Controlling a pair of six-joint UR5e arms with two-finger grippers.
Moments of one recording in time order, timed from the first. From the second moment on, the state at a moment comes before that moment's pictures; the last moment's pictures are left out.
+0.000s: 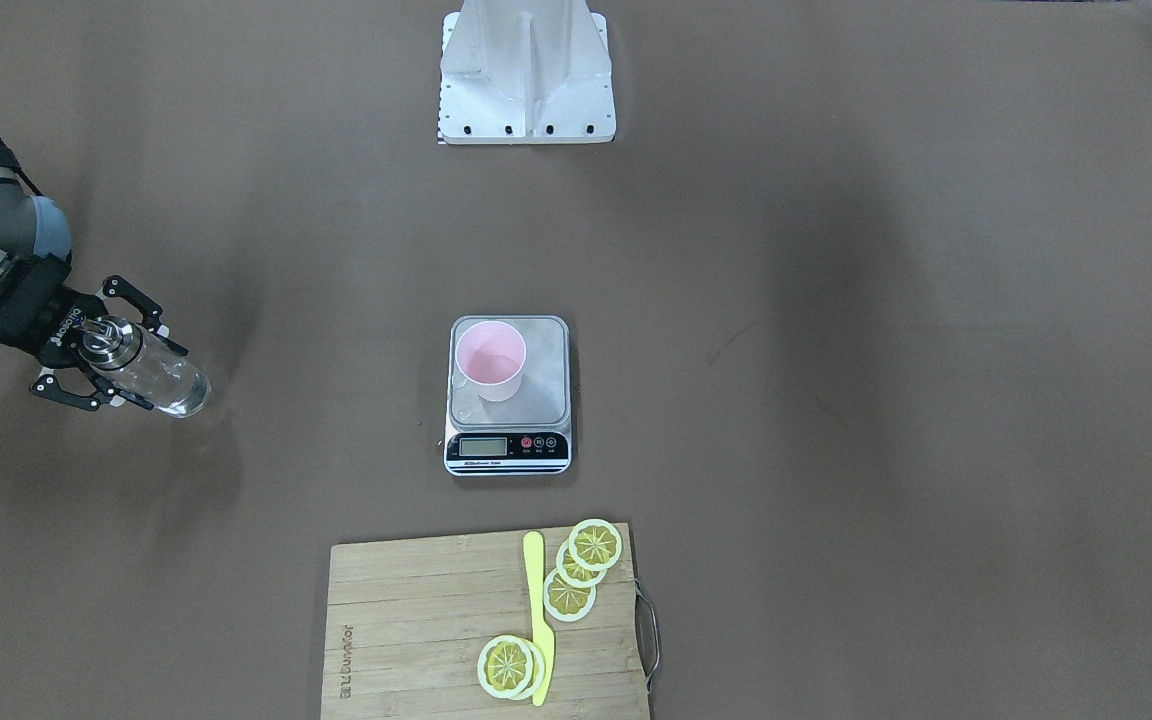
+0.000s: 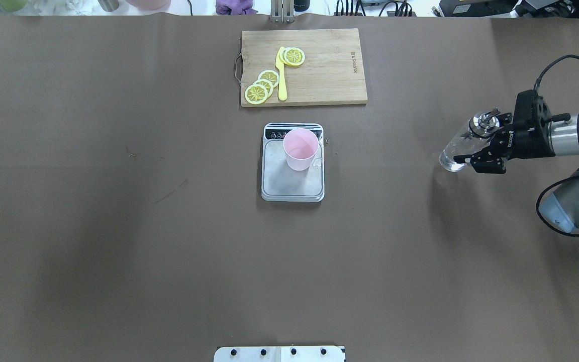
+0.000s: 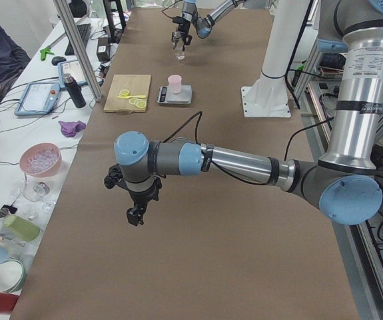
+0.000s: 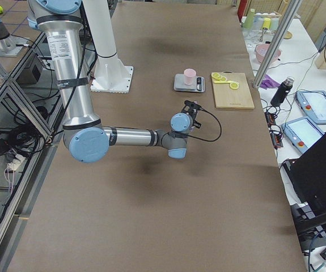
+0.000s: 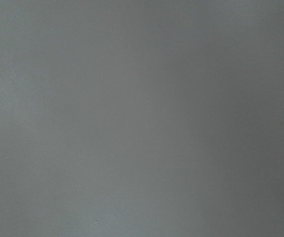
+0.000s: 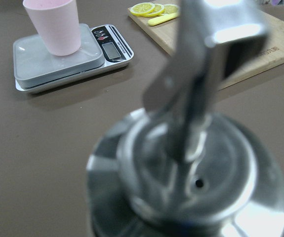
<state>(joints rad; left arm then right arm) -1.61 -1.67 -1.66 -1.39 -2.30 0.41 0.97 -1.38 1.26 0.01 2.29 0.26</state>
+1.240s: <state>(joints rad) -1.61 -1.67 -1.66 -1.40 -2.30 0.42 1.09 -1.31 1.31 -0.23 2.52 0.26</state>
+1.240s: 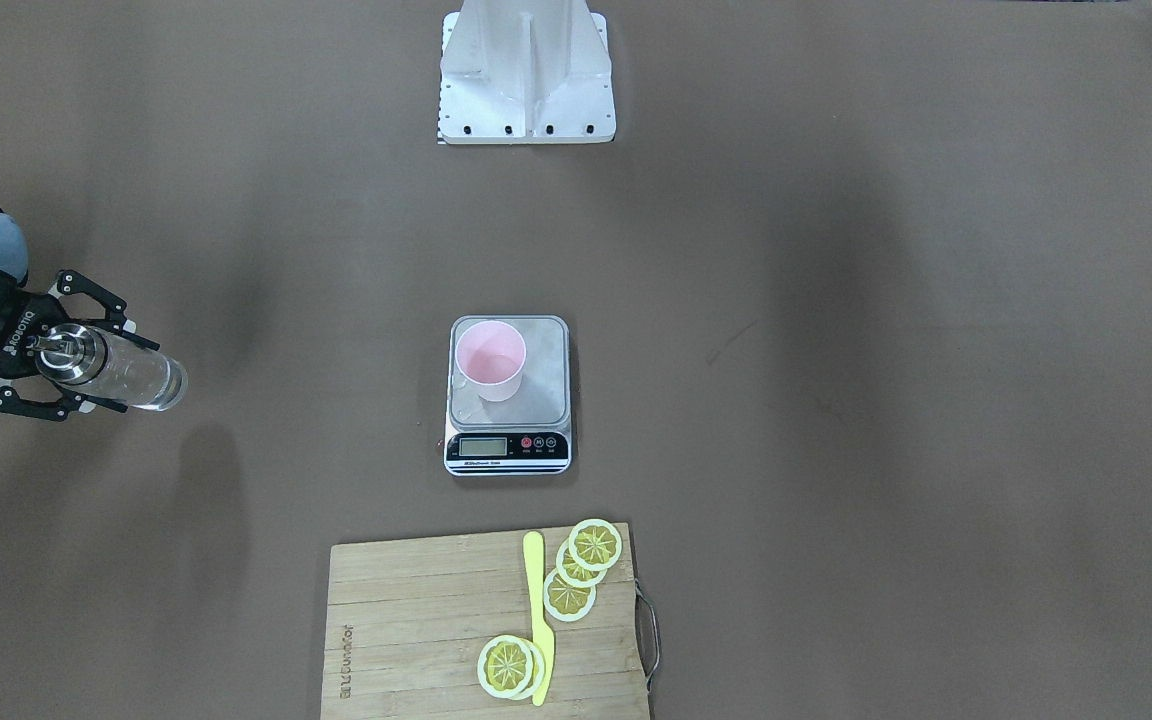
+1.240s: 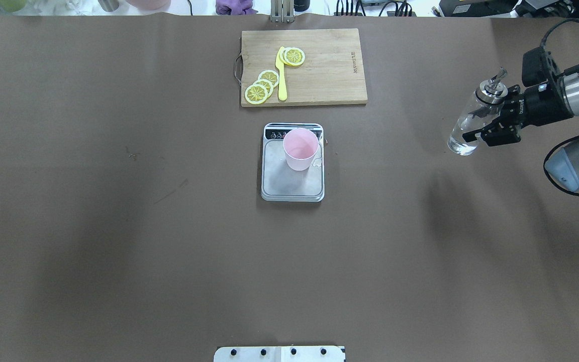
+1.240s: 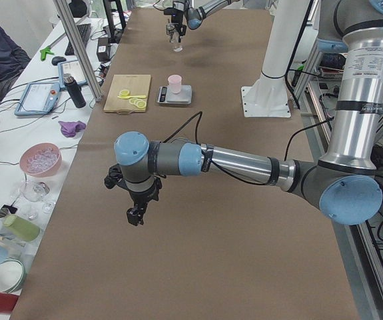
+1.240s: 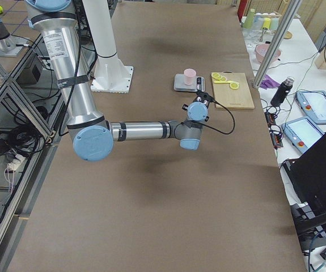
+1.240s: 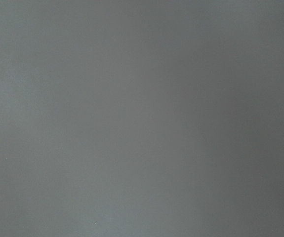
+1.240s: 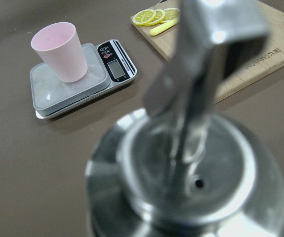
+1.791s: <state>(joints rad) -1.61 -1.67 -1.66 -1.40 -2.30 0.42 1.06 -1.31 1.33 -0.30 2.37 0.19</state>
